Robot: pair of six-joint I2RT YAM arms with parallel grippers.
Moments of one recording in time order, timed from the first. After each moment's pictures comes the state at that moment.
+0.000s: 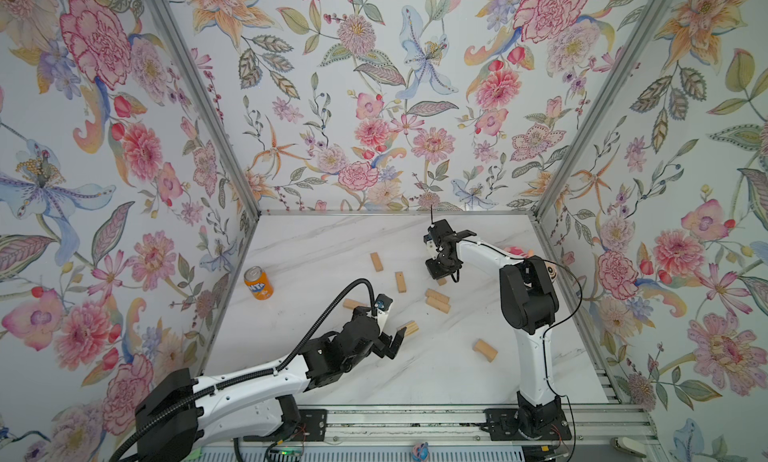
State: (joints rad) left arm -1.07 1.05 0.54 -0.02 -0.35 -0.24; right arm 0.44 2.19 1.70 -0.78 0.04 0.00
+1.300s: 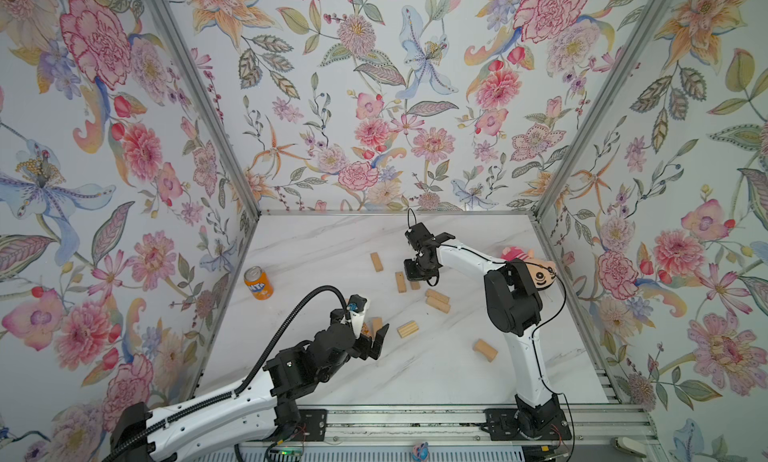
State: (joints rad) left arm -1.07 0.76 0.49 -0.19 -0.43 -0.30; right arm 0.57 2.25 1.79 -0.80 -0.05 0.34
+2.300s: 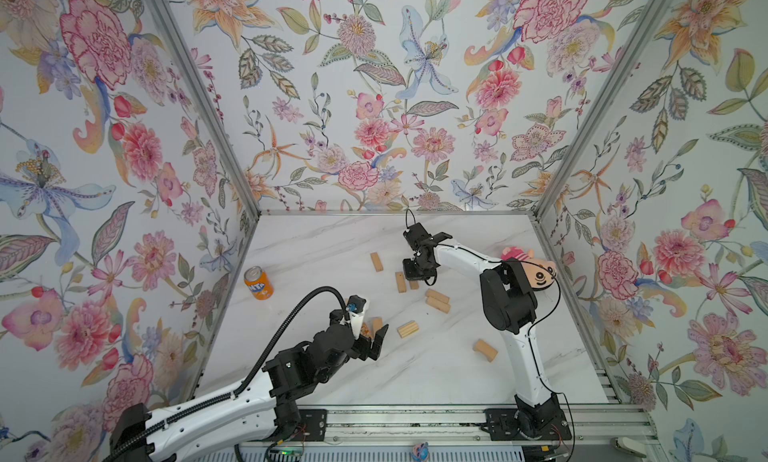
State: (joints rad) left arm -1.07 0.75 0.48 -0.19 -0.43 -0.30; right arm 0.58 2.29 1.83 -0.81 -0.04 0.37
